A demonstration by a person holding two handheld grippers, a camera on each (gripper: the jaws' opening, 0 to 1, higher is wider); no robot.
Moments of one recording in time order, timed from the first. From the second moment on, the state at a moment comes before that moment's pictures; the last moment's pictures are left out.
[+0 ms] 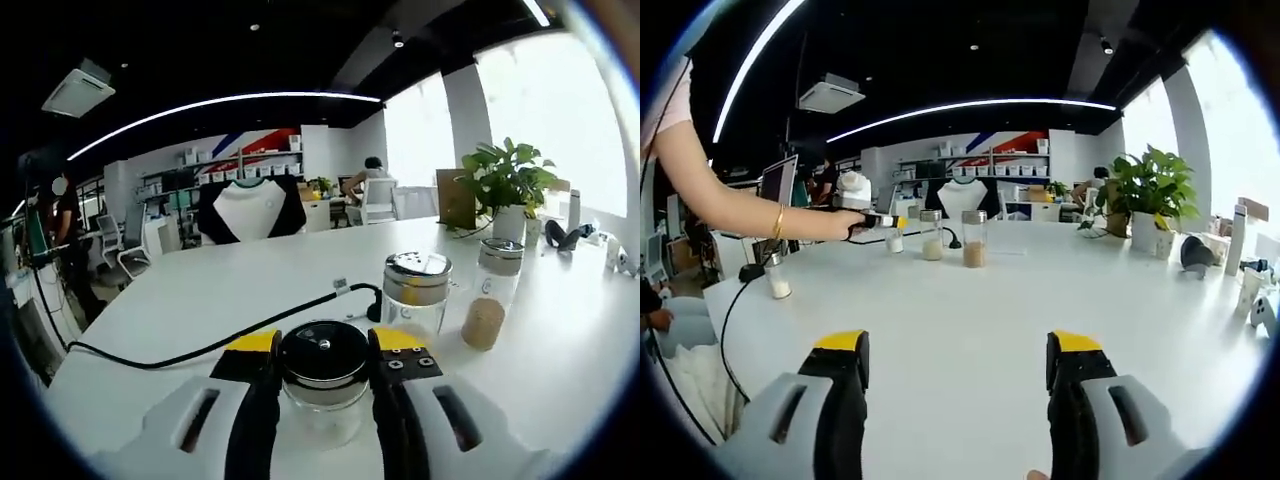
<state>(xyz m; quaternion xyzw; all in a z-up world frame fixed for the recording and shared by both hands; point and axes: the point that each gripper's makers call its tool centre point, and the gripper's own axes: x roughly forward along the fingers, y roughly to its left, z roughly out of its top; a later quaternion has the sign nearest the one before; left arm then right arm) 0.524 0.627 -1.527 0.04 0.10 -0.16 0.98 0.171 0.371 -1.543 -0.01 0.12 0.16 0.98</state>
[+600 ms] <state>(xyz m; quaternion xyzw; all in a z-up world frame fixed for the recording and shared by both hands) 0.437 0.606 -1.516 0.04 0.11 -0.22 0.97 0.170 0.406 -1.532 0.00 0.09 0.19 0.98</state>
